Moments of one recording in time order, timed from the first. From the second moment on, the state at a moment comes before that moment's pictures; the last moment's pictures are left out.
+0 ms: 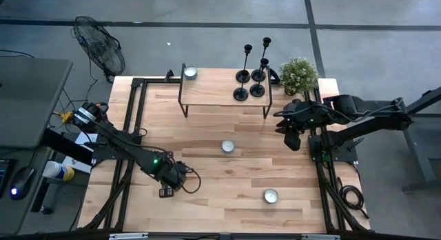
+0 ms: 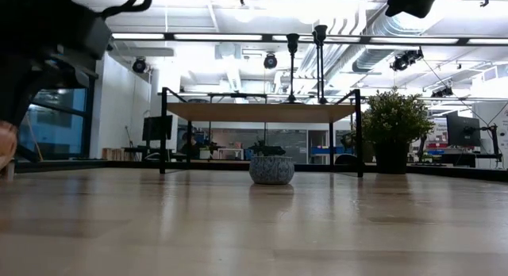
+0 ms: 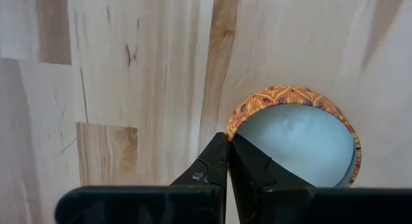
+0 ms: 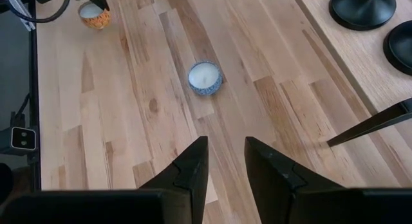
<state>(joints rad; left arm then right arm) -0.57 1.52 0.95 -0.84 -0.04 -0.68 0.09 1.00 1.19 -1.03 0.13 0.43</state>
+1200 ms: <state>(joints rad) -0.18 1.52 1.49 -1.27 -0.08 -0.92 0.09 1.00 1.19 -1.03 0.13 0.44</state>
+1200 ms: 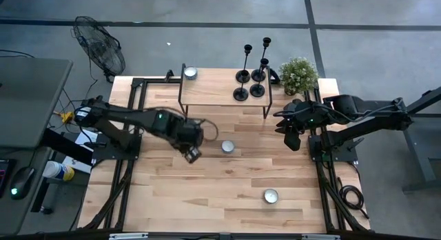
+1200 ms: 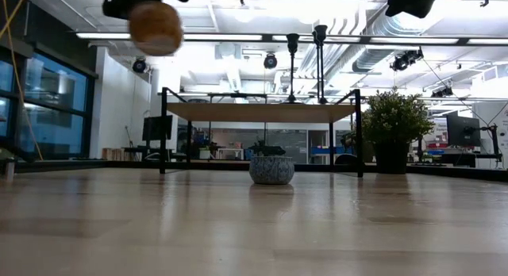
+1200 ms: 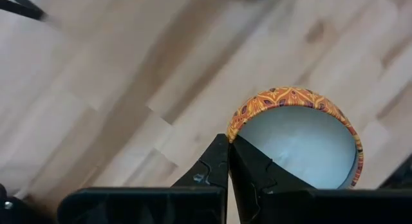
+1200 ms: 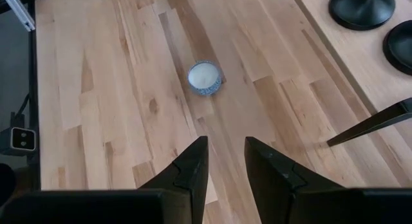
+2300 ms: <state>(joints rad) 0.55 1.78 2.03 -1.31 -0.12 0.04 0.09 1.00 1.19 -1.00 0.18 0.50</state>
